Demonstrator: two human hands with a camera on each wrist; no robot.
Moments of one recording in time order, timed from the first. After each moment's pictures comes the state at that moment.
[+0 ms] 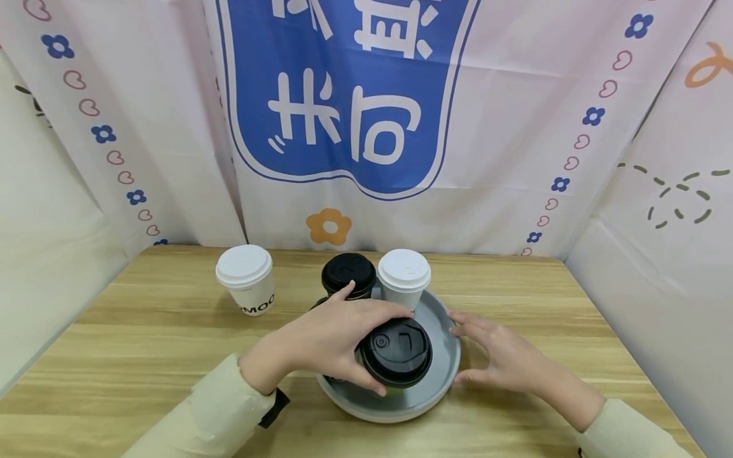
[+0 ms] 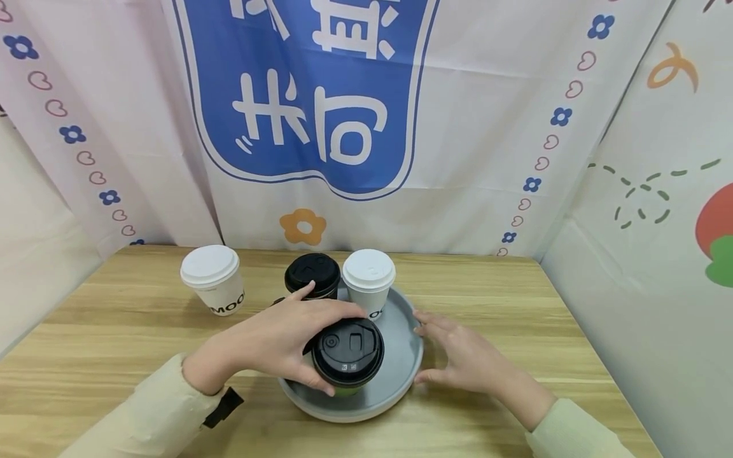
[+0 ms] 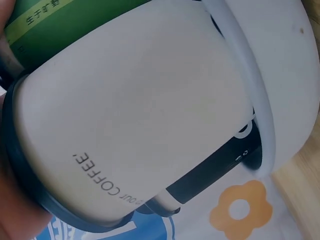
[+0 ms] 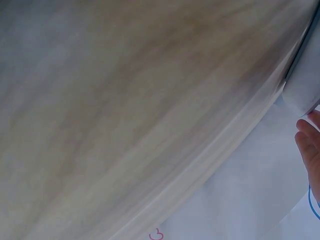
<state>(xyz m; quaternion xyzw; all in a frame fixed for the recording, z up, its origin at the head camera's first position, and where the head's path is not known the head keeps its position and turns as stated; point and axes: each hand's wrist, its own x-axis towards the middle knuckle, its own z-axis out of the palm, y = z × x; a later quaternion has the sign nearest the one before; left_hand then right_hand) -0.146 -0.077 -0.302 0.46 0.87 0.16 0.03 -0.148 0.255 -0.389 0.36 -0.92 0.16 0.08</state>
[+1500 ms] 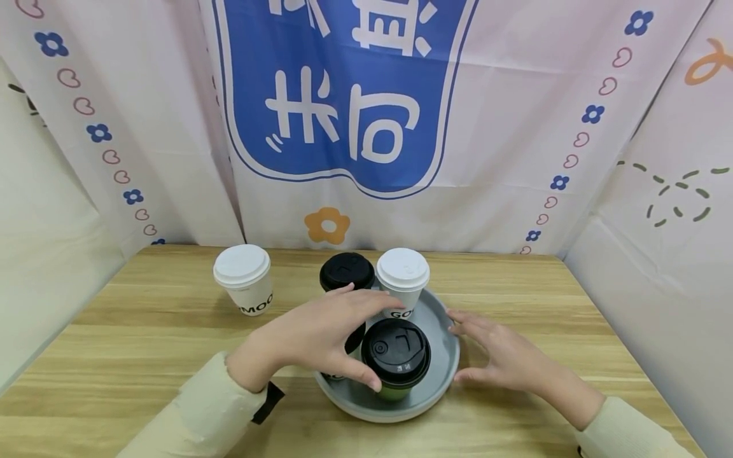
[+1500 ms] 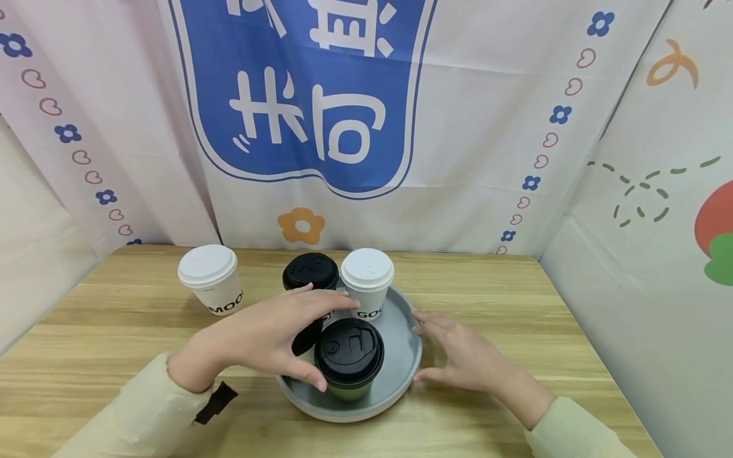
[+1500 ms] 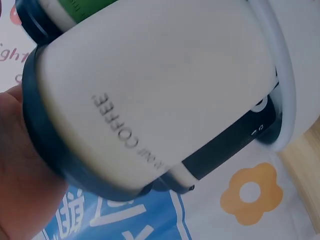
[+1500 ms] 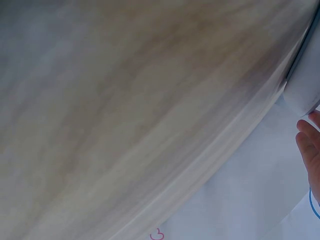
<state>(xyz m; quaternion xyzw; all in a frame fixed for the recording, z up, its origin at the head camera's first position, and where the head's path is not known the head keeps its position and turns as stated) -0.146 -0.087 -0.292 0.47 0.86 0.18 0.03 -0.148 0.254 -0.388 0.36 -0.92 0.15 0.08</state>
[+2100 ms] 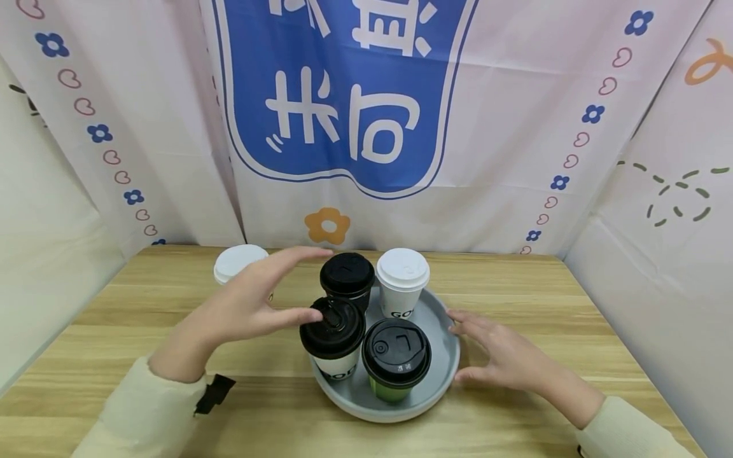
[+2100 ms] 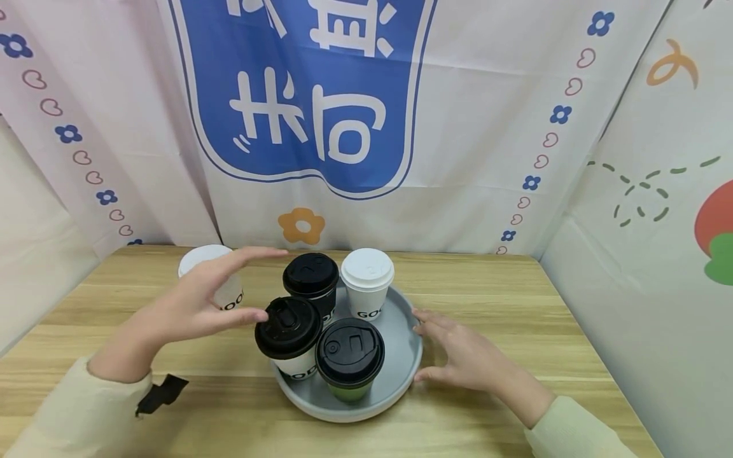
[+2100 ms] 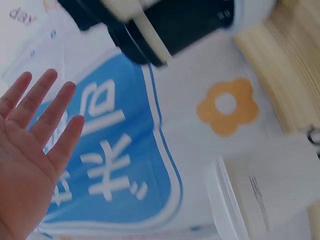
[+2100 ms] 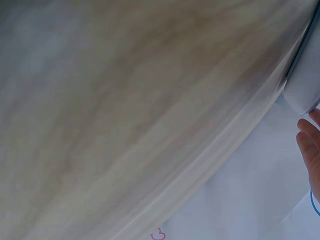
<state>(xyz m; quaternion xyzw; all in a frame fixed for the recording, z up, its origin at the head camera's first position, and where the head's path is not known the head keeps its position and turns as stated) -0.151 -0.162 -0.273 0.39 0.87 0.27 -0.13 -0.149 0.255 -0.390 0.36 -0.92 0.16 0.08</state>
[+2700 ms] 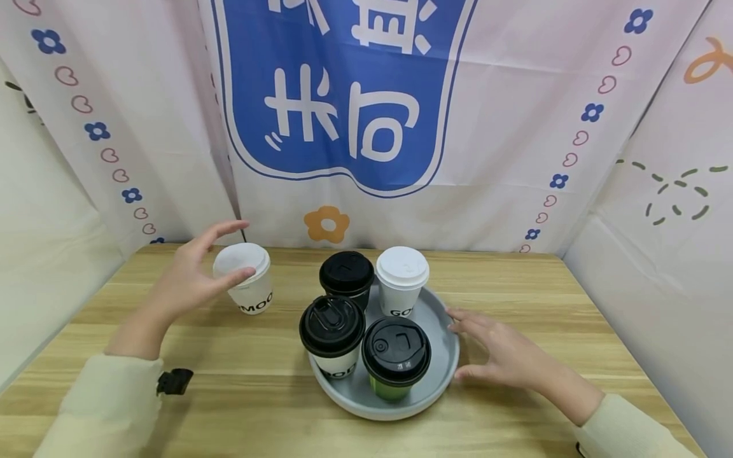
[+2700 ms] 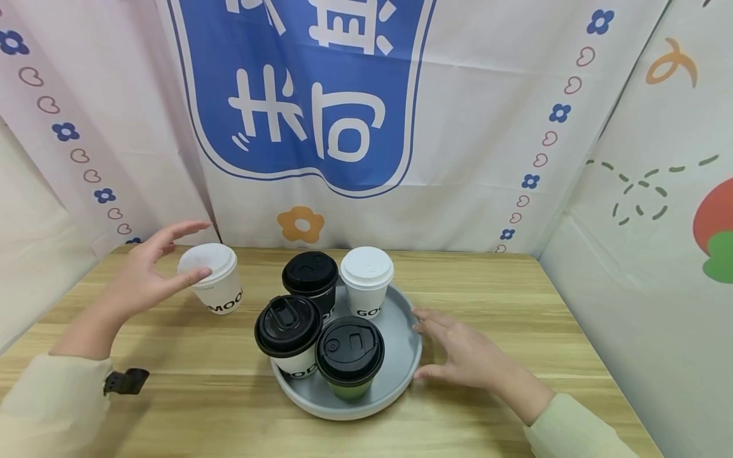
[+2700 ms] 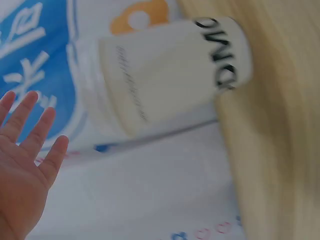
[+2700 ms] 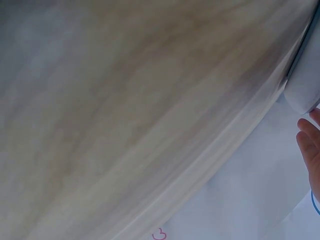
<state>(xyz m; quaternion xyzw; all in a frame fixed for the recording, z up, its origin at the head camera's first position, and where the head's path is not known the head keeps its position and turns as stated) -0.184 -0.247 -0.299 0.18 0.91 0.35 -0.16 -0.150 0.256 -0.391 0.36 -0.91 0.16 0.08</state>
